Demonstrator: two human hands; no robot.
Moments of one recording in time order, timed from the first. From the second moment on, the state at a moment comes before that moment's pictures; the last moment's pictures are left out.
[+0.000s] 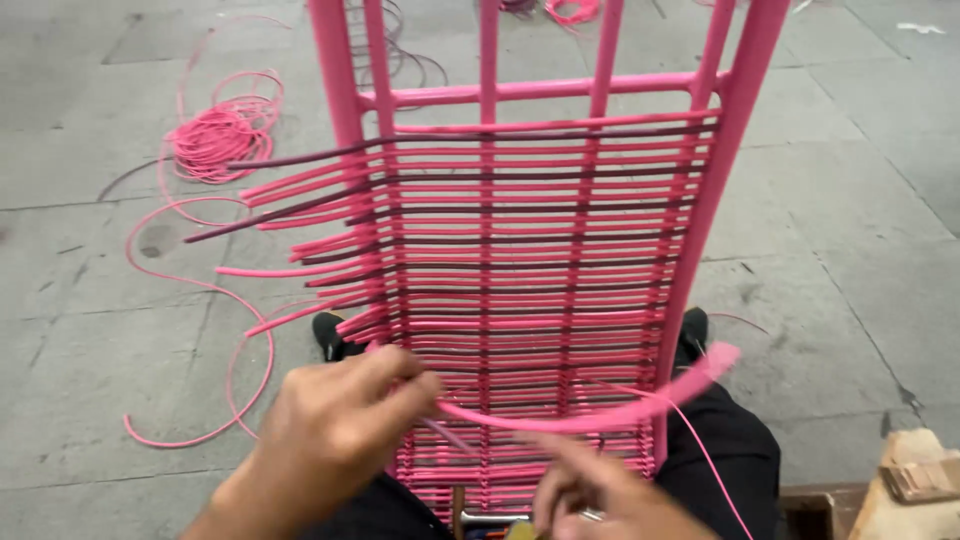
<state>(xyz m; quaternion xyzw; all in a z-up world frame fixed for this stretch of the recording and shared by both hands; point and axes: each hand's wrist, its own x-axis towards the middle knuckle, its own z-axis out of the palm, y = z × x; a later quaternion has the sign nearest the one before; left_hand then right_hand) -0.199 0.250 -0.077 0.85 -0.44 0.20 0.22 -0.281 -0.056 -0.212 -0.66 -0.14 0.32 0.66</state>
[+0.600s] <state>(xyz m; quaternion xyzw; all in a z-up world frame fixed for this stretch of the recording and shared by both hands) -0.167 0.208 0.023 0.73 -0.40 0.41 0.36 -0.227 -0.123 -0.090 -0.39 -0.24 -0.28 0.84</state>
